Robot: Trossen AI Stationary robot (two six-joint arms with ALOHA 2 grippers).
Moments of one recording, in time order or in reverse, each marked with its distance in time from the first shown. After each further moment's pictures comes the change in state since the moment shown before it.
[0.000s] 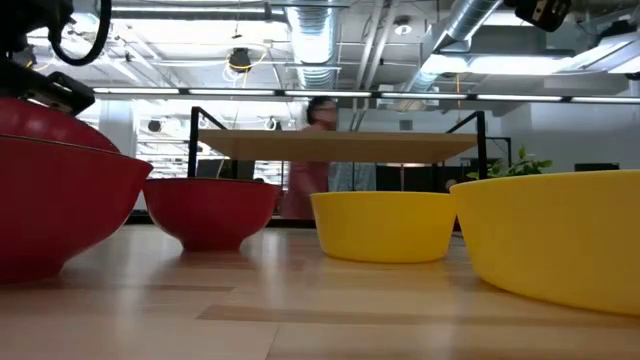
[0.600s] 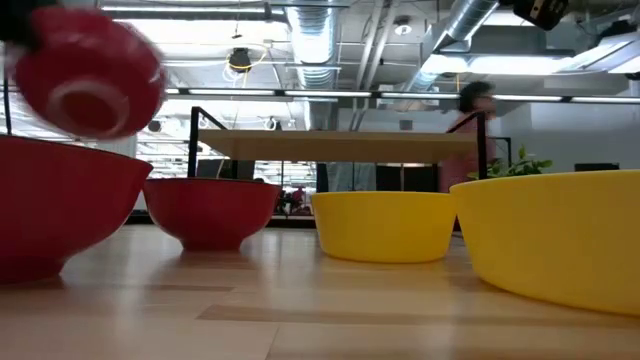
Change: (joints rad) left arm 0.000 -0.231 0.001 0.107 -0.199 0.021; right arm 0.000 0.000 0.000 0.031 0.047 0.002
